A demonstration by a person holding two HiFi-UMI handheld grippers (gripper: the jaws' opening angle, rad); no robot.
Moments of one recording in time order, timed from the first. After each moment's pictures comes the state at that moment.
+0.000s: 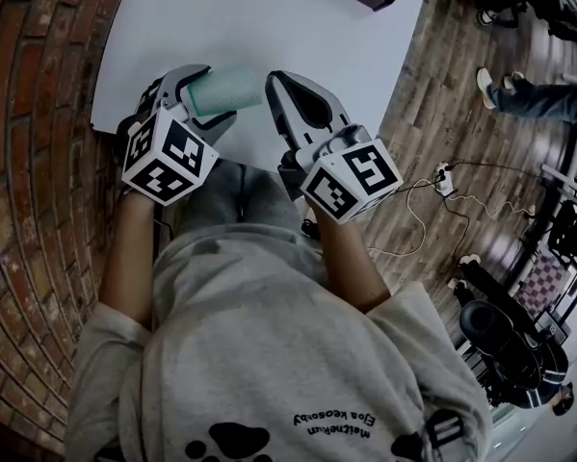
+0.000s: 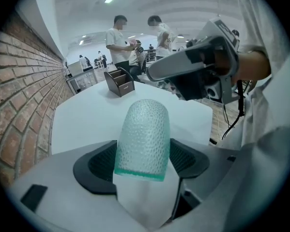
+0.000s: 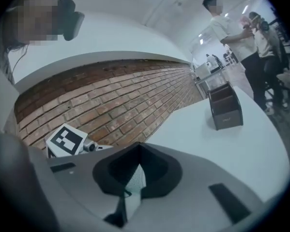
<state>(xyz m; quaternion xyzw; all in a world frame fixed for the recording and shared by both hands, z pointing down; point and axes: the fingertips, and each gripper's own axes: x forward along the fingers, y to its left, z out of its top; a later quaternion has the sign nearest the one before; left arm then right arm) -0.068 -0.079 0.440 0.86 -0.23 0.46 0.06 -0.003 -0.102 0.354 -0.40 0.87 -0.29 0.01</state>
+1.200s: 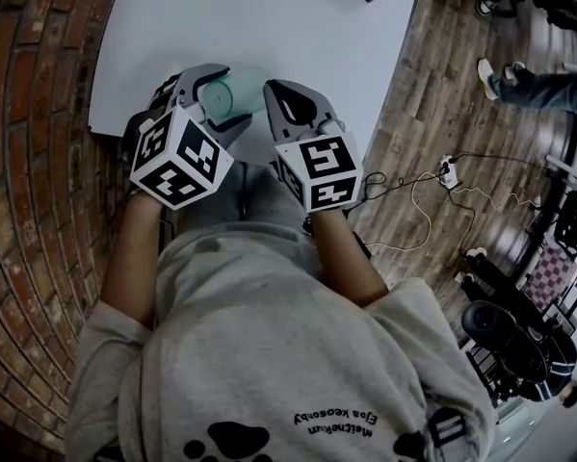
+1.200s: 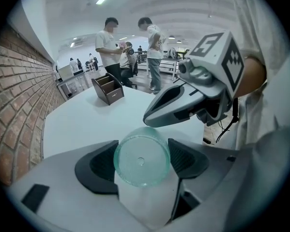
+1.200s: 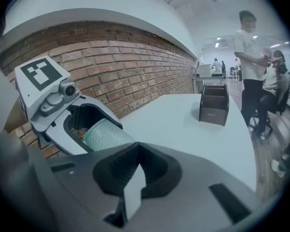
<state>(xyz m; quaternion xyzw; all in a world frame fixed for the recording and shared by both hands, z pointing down) -0.032 -0.066 0.430 0.87 -0.18 0.46 0.05 0.000 -0.085 0.425 -0.43 0.85 -0.24 -0.19</state>
